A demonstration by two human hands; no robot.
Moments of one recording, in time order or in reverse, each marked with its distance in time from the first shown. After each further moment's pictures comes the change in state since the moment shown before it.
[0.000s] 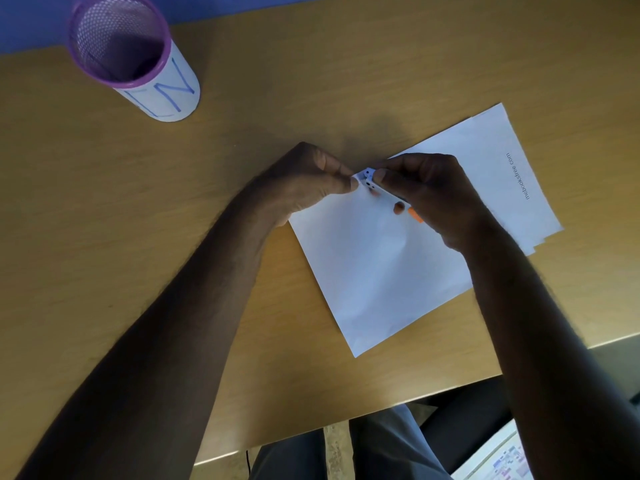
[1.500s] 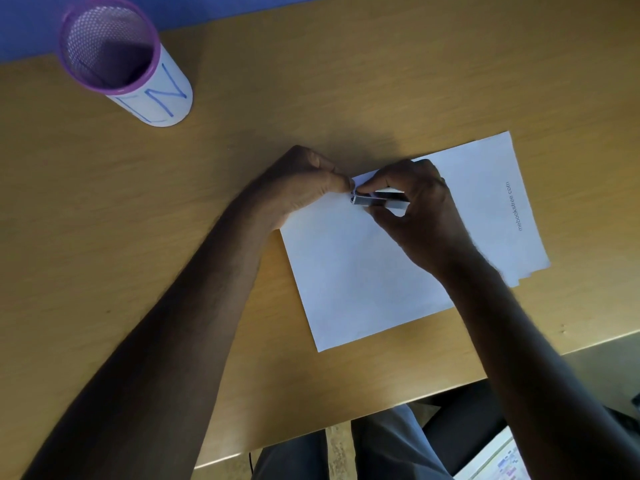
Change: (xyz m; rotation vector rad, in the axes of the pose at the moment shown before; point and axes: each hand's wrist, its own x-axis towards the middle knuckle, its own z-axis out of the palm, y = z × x) left_hand 0.001 0.002 0.005 -0.012 0.007 -0.048; right_hand -0.028 0.013 0.014 -0.397 0.137 -0.399
